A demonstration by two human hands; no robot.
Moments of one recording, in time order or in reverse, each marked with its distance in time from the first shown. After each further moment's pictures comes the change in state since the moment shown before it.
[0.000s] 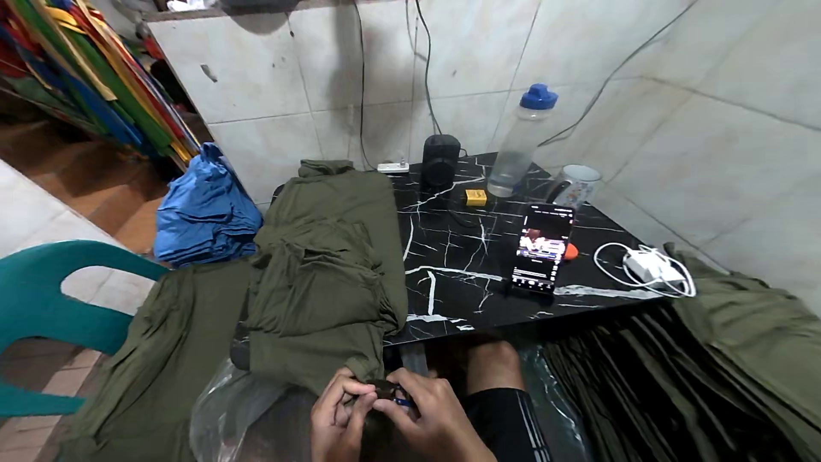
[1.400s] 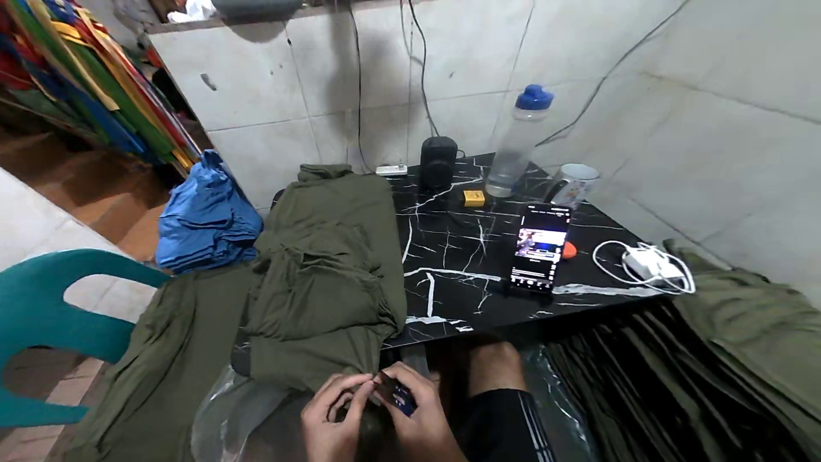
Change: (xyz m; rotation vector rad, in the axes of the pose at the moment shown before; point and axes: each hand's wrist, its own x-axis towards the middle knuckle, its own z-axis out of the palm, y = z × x) left_hand 0.007 0.009 0.003 0.197 0.113 -0.054; right_hand 0.001 -0.003 0.032 0.504 0.192 0.147
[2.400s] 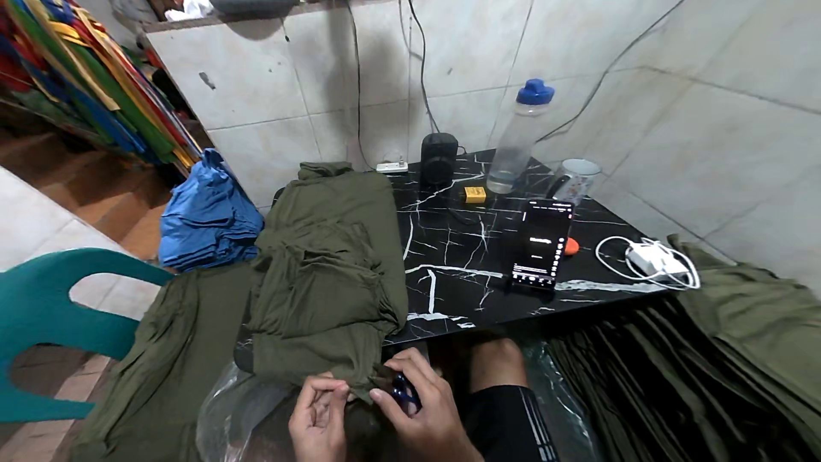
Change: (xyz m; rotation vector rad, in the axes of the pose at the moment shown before) left_hand -0.003 0.004 -0.008 -0.186 0.152 0.046; right_hand 0.003 -0.010 -0.009 -0.307 0.047 -0.066
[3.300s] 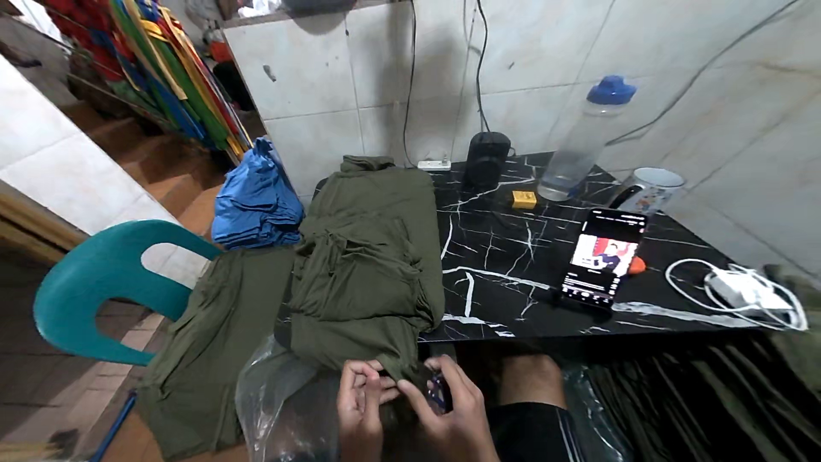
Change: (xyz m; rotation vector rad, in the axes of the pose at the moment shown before) left_hand -0.011 -0.001 0.013 -0.120 0.011 -0.140; right_hand -0.003 -0.015 0.004 -0.120 0.101 0.009
